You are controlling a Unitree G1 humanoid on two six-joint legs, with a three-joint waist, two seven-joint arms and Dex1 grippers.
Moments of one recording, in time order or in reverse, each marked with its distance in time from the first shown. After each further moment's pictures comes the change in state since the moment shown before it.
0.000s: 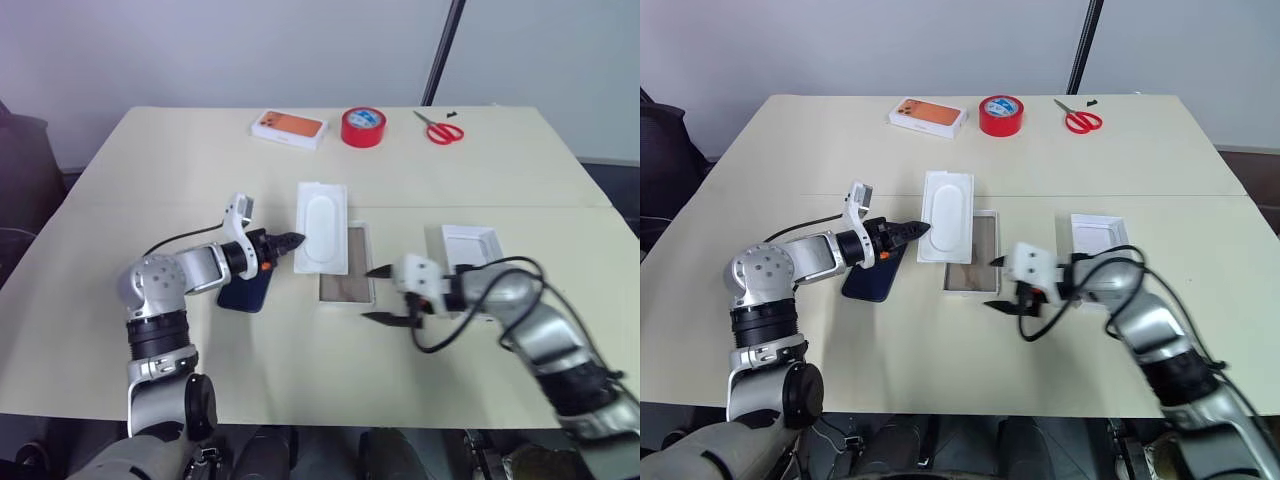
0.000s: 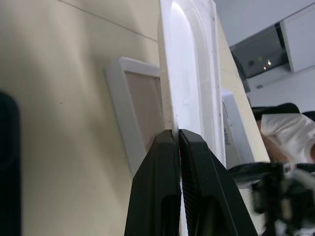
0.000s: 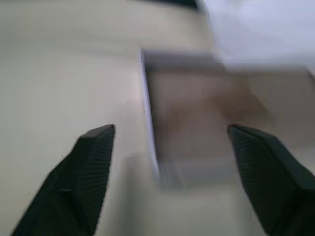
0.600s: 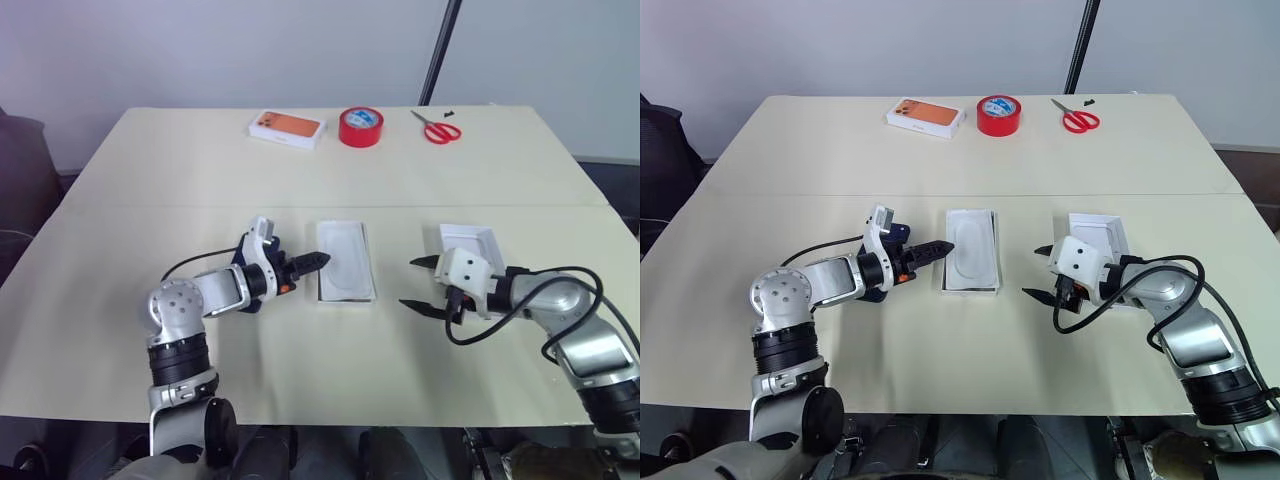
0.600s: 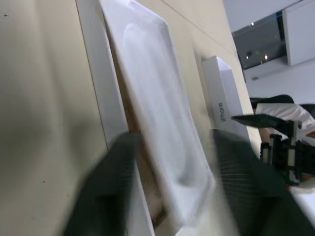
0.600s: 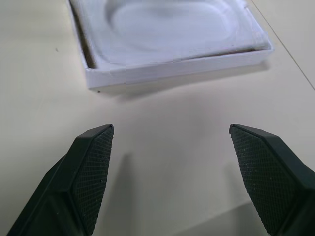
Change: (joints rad) left arm 0.082 -0.105 -0.008 -0.116 -0.050 0.072 0.093; right arm 0.088 -0.028 -0.105 0.055 -0.009 -0.091 -0.100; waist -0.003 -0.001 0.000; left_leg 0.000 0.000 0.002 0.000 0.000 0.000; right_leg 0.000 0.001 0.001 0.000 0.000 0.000
